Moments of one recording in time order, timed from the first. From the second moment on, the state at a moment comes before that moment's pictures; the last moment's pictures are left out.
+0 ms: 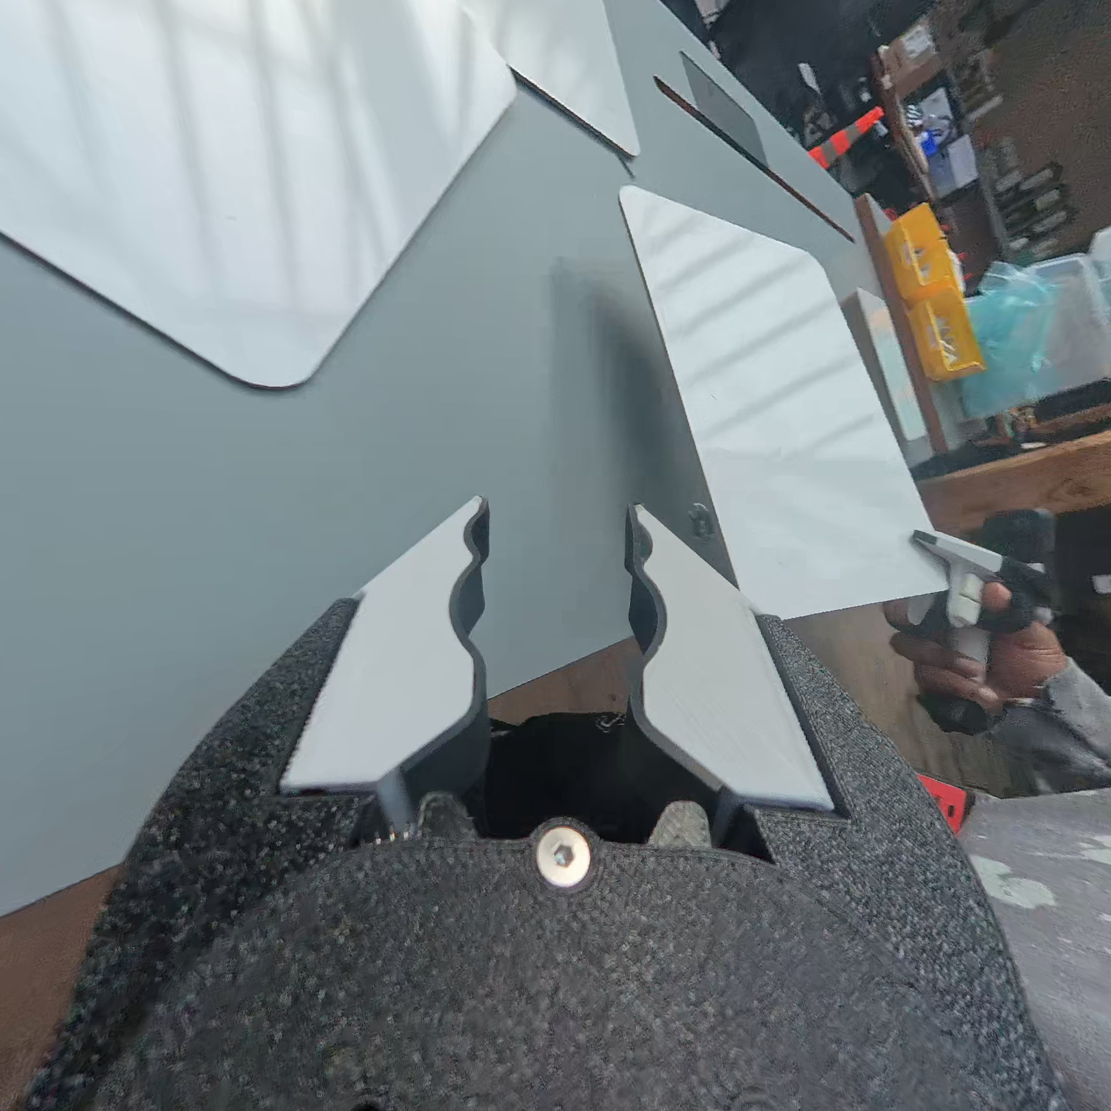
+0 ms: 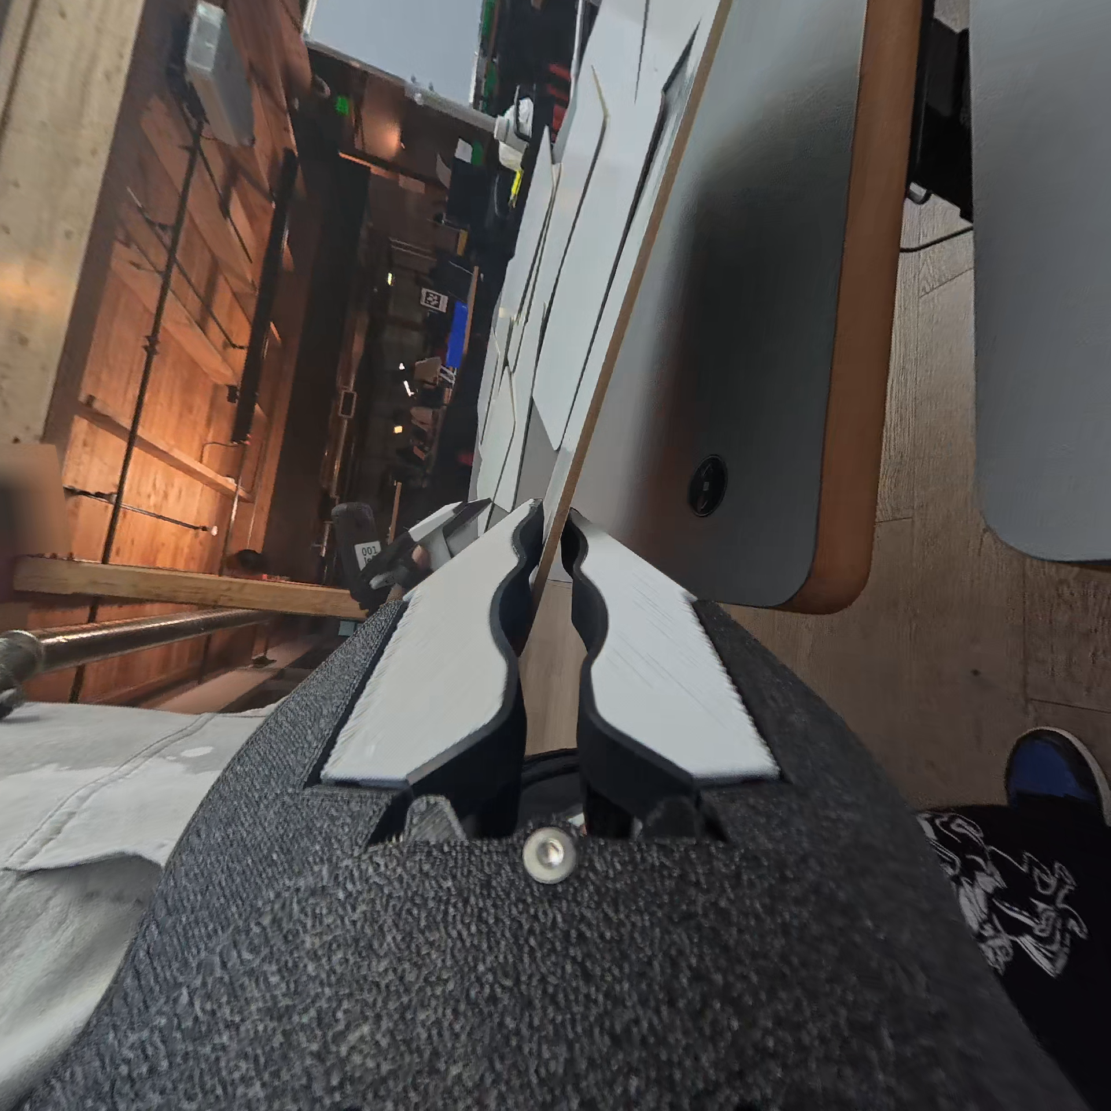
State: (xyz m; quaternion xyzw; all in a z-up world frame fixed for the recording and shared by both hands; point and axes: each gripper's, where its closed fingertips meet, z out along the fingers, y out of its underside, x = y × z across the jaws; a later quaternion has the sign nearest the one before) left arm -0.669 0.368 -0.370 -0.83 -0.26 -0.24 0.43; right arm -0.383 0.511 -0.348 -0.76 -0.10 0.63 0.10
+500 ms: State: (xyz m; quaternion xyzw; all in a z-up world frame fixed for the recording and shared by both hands) left arm -0.396 0.521 -0.264 -0.70 -0.07 -0.63 0.32; right arm -0.252 0.487 -0.253 -0.68 -0.06 0.69 0.25
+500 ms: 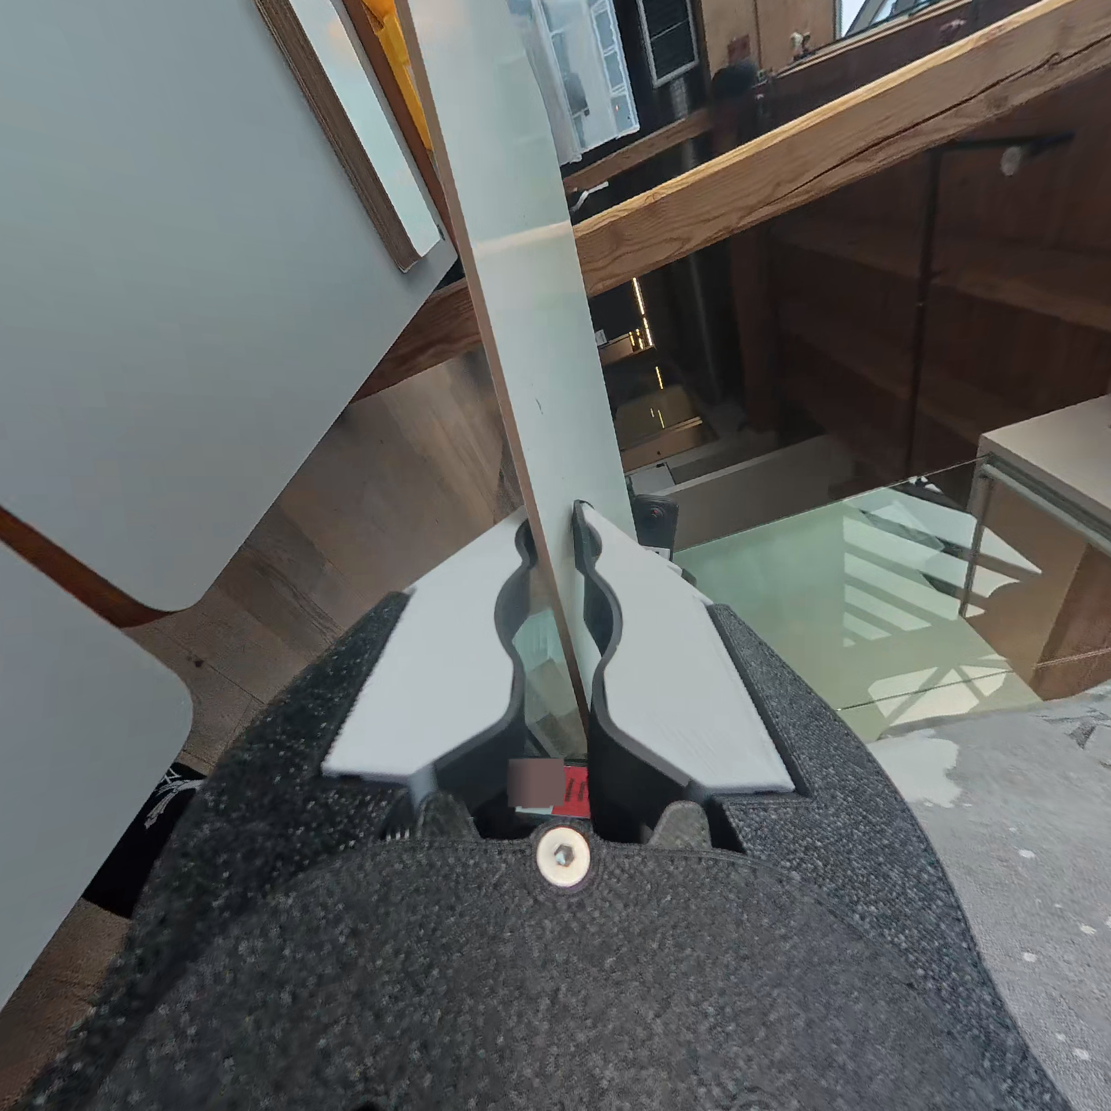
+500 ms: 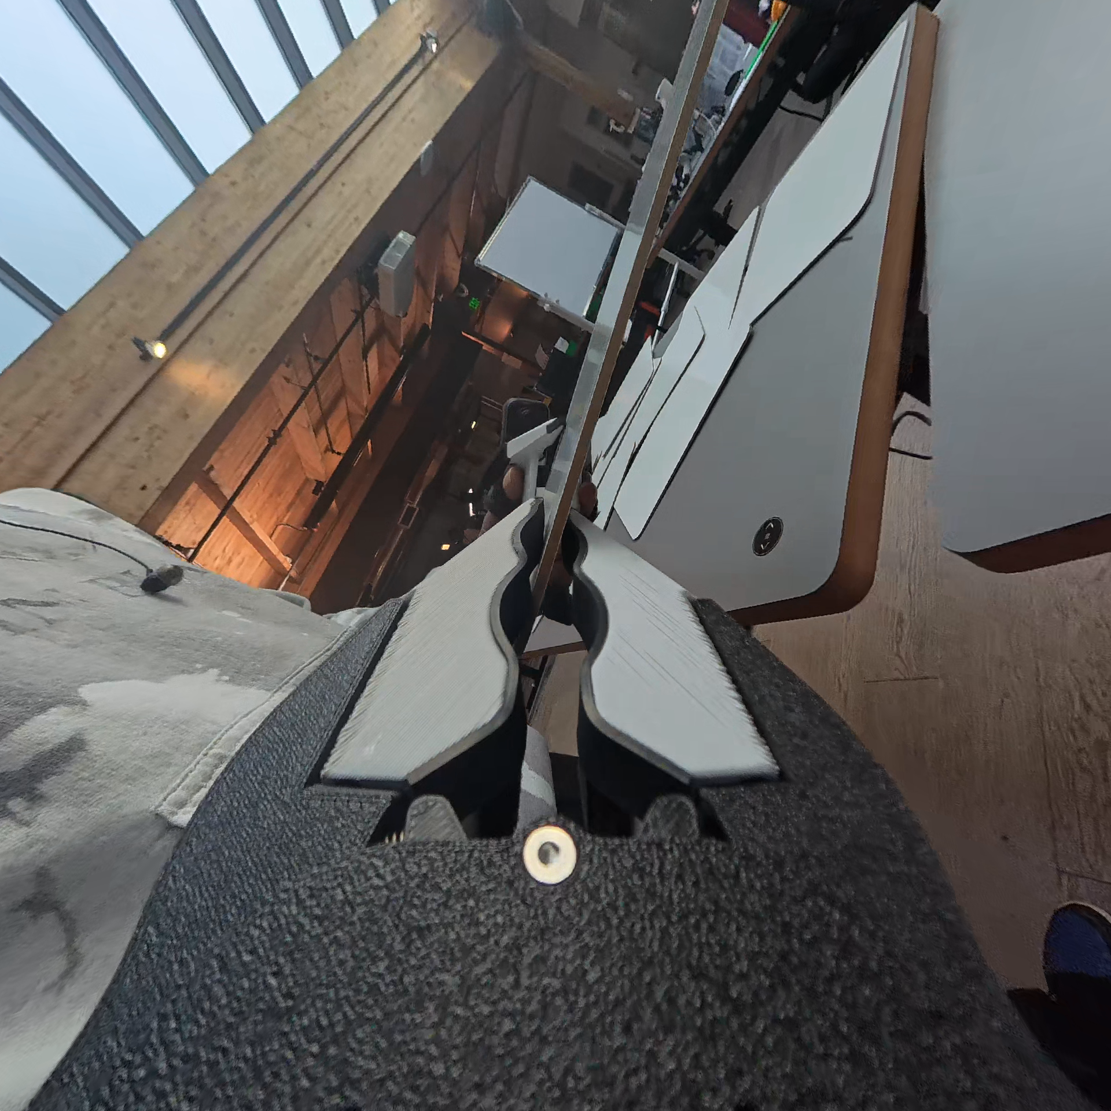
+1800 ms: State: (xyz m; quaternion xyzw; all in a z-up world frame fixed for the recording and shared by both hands) left arm 0.053 1.062 -0.365 -0.70 -0.20 -0.62 0.29; right arm 0.230 1.084 -0.309 -0.86 -0.34 0.18 0.34
